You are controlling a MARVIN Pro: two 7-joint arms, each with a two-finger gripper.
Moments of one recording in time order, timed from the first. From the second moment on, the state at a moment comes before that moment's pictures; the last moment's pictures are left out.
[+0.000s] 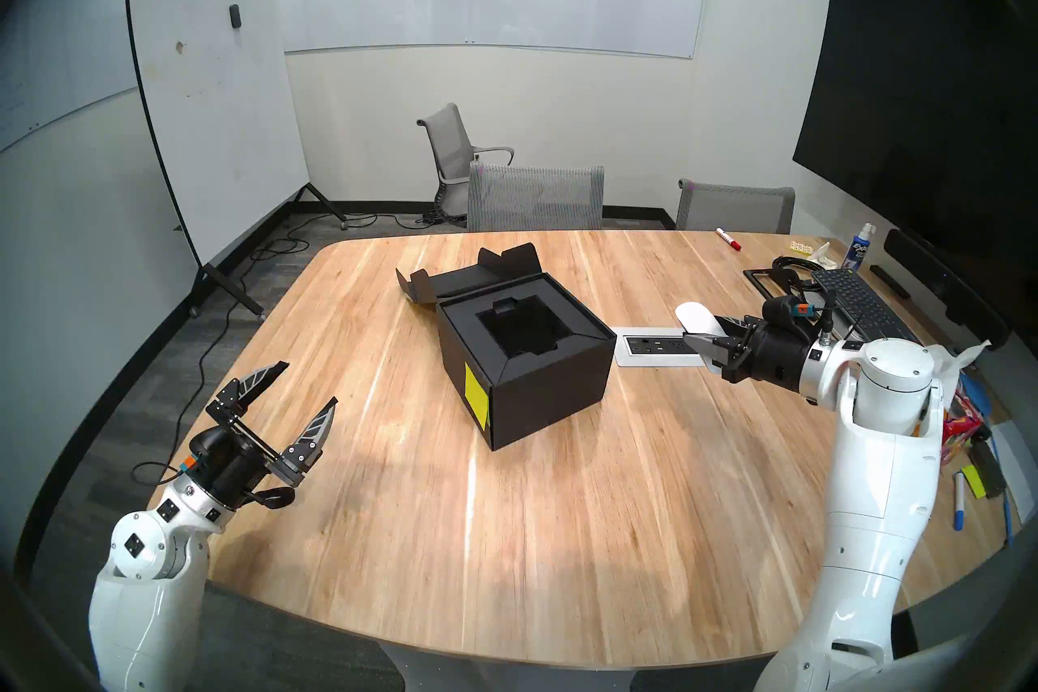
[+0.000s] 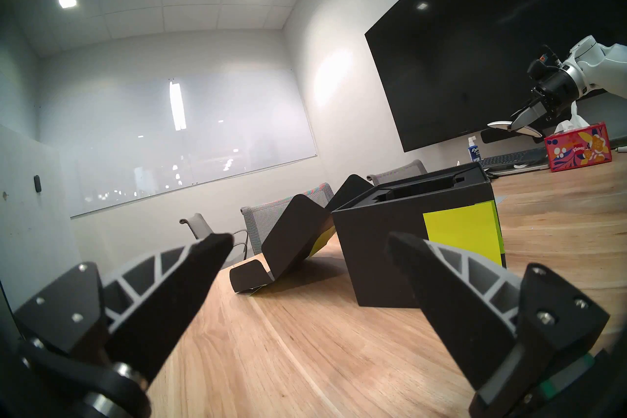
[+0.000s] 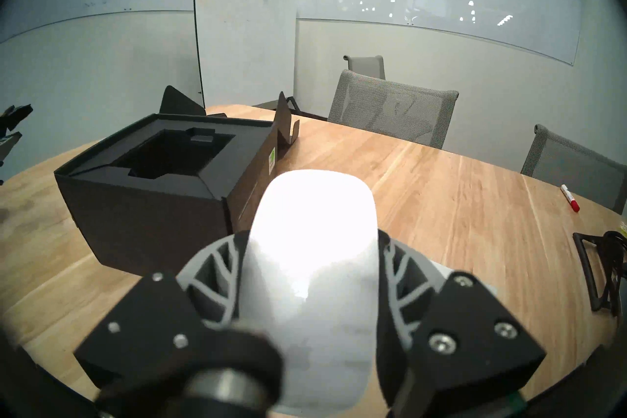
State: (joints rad) left arm 1.99 -1.19 -1.94 -1.69 -0.43 -0.54 -0.76; right arm -1.40 -1.47 2.06 -1.81 -0.34 0.47 1.24
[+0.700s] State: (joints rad) left arm 1.99 -1.19 -1.94 -1.69 -0.43 -0.54 -0.76; right arm -1.39 -1.46 2.06 -1.75 -0.33 0.39 1.27
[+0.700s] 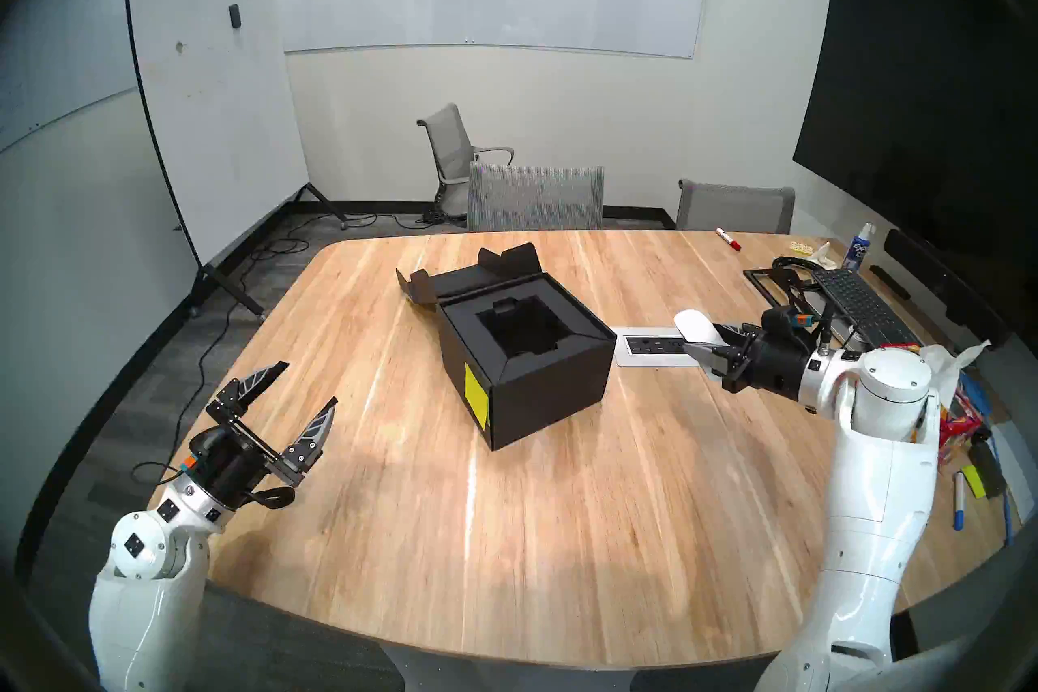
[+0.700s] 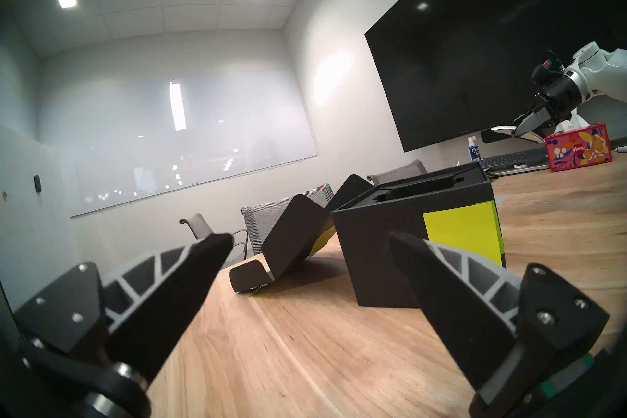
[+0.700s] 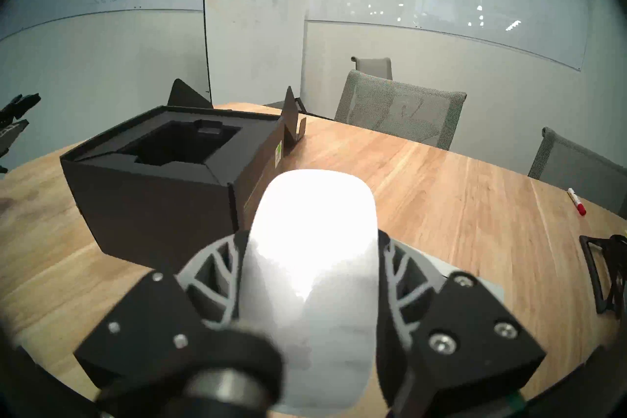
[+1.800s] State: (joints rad) left arm 1.99 -1.19 -1.94 -1.69 -0.43 -0.54 -0.76; right arm -1.30 -1.51 1.85 -1.76 -0.36 0.37 1.27
